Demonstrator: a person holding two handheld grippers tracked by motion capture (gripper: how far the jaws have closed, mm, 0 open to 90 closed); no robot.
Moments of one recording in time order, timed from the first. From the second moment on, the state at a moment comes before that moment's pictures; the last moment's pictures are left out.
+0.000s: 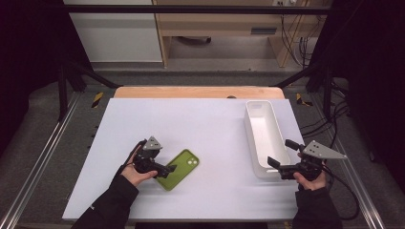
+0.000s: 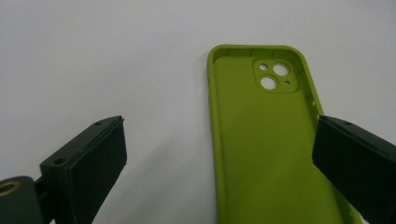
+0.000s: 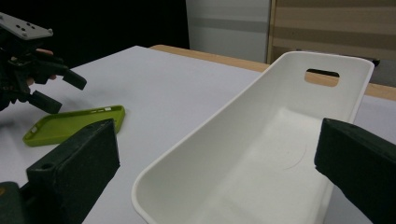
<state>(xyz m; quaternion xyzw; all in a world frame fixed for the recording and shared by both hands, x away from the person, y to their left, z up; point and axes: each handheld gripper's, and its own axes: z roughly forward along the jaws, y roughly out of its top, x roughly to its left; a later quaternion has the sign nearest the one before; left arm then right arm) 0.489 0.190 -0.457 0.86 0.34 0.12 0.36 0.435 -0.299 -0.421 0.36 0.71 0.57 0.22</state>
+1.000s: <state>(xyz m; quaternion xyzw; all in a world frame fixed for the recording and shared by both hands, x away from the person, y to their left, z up) 0.489 0.187 -0.461 0.86 0.37 0.12 0.33 0.435 -0.299 -0.421 0.36 0.71 0.57 0.22</state>
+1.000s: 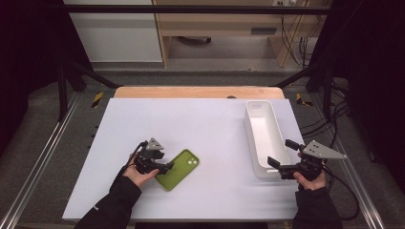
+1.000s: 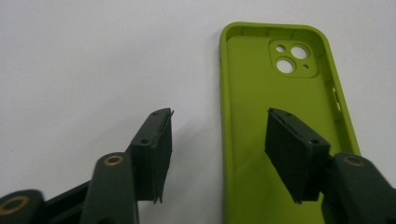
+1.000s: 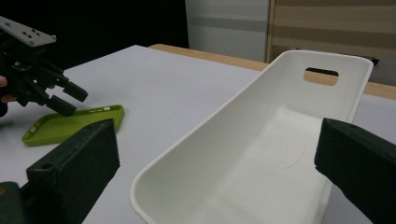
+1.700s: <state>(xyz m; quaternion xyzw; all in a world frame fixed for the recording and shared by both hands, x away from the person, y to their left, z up) 0.488 0.185 -0.463 0.87 0.37 0.10 0.31 0.436 -0.299 -0.421 0.36 0.71 0.57 0.22</state>
